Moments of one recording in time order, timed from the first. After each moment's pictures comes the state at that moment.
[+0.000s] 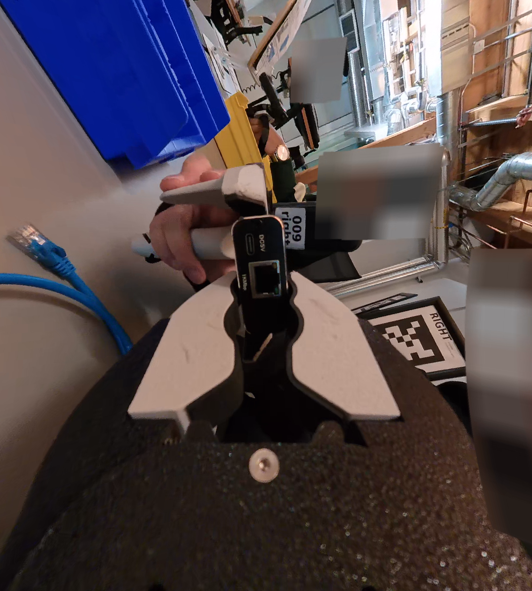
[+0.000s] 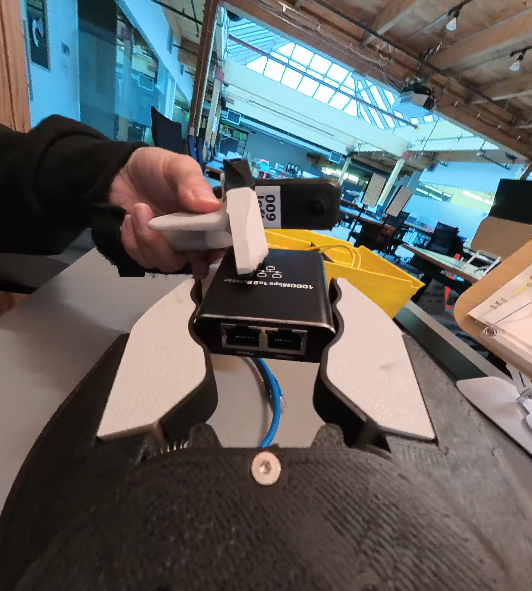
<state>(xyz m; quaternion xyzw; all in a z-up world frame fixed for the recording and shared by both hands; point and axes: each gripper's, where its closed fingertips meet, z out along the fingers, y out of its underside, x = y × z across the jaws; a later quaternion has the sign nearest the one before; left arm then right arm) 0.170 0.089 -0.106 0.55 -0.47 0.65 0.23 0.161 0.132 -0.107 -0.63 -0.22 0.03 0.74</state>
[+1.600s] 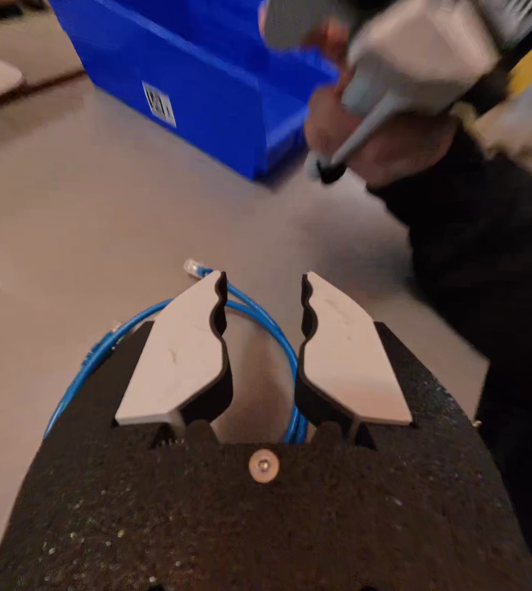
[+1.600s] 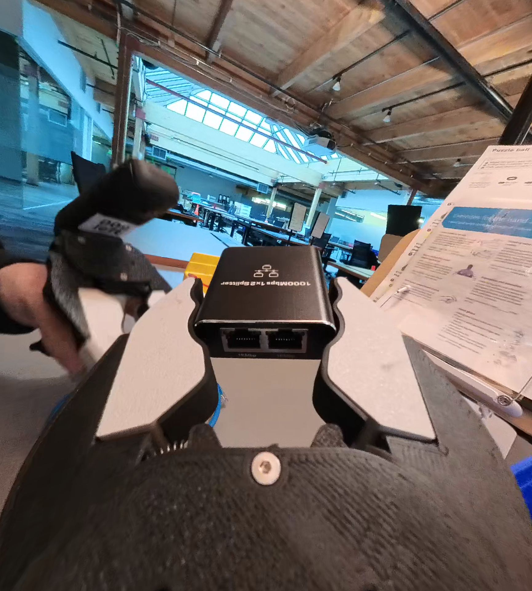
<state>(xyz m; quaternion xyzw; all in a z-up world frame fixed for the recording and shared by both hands) 0.180 0.077 -0.177 0.50 -0.72 0.43 -0.21 0.219 0.075 -0.056 -0.59 -0.13 -0.04 0.80</state>
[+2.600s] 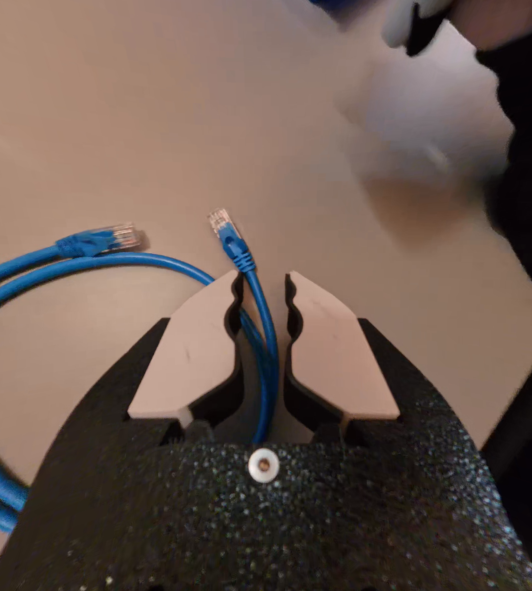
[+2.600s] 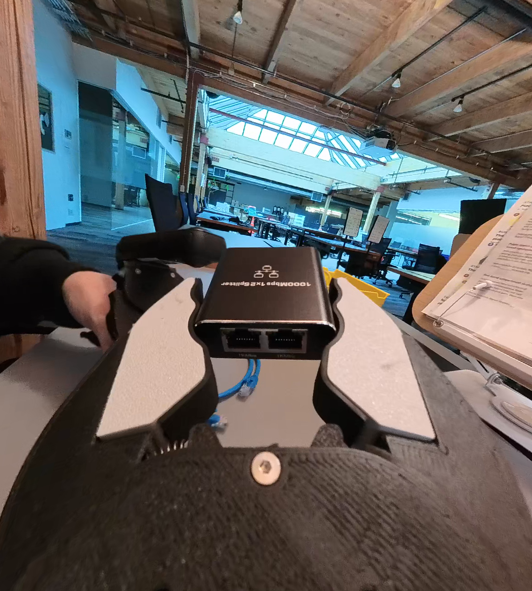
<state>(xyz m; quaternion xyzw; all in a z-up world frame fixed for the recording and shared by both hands) 0.146 0.107 -0.244 0.59 -0.73 0.32 -0.14 0.203 0.080 -0.079 -0.58 -0.17 0.06 0.79</state>
